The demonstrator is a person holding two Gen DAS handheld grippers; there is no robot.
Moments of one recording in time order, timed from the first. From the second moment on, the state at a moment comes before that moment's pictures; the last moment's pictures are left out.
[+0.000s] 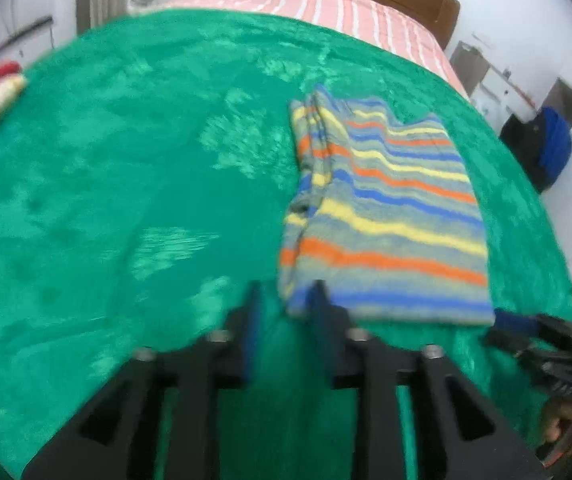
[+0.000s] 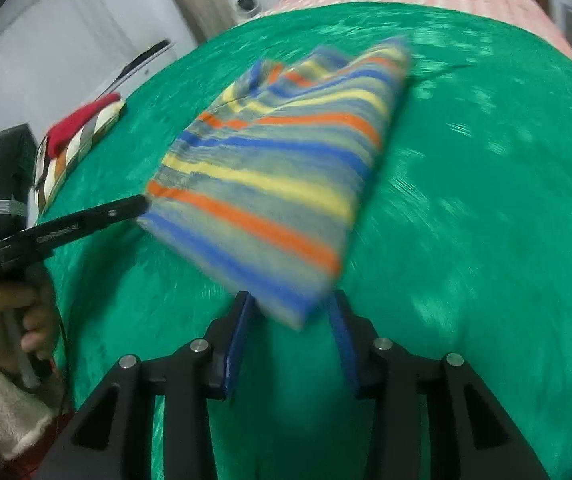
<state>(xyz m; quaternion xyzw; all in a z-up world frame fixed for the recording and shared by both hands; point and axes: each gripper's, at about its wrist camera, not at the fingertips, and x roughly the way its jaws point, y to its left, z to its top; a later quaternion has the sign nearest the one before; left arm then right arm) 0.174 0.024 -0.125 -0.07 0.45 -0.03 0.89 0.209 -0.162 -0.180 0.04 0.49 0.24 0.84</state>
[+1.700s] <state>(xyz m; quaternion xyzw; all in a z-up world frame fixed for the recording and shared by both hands) 0.084 0.008 -0.180 0.03 0.34 -0.05 0.94 0.070 -0.250 -0.202 0.03 0.34 -0.01 0.94</state>
